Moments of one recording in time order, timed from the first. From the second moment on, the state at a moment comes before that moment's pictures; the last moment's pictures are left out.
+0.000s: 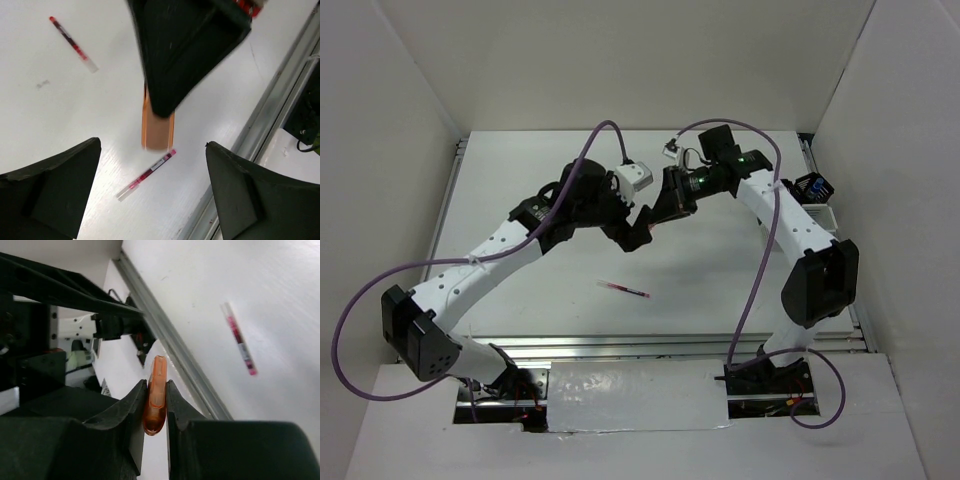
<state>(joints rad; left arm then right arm) -0.68 1.42 1.38 -0.52 0.30 0.03 0.37 1.69 1.59 -0.85 -0.96 0.28</state>
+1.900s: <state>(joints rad) -0.53 1.63 1.09 -0.54 0.32 0.42 -0.28 1.73 1.51 -0.81 -0.18 -0.23</state>
